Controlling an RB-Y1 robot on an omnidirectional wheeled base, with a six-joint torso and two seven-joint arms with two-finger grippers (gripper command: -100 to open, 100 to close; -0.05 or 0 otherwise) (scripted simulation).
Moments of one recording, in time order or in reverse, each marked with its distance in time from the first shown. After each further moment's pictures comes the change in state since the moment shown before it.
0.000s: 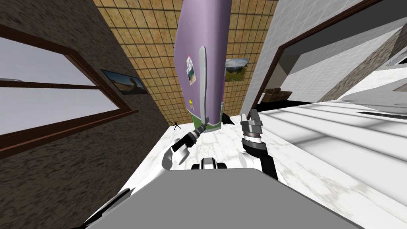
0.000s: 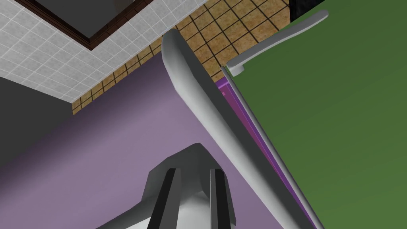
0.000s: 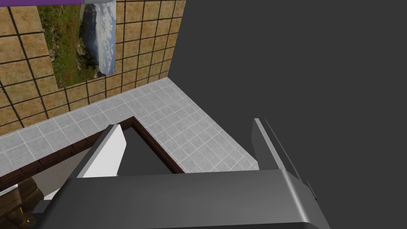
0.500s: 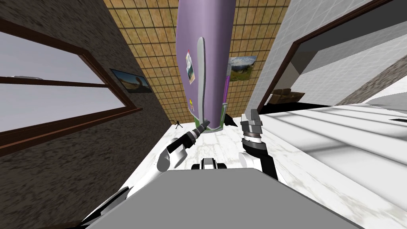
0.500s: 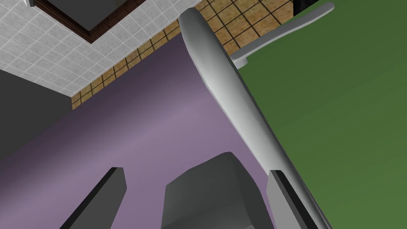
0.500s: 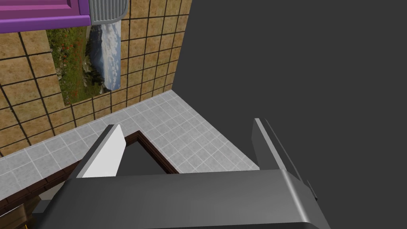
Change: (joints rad) left arm -0.014 0.026 0.006 -0.118 0.037 0.097 0.011; right arm 0.000 0.000 0.000 0.000 0.000 0.000 0.000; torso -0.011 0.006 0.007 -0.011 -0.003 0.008
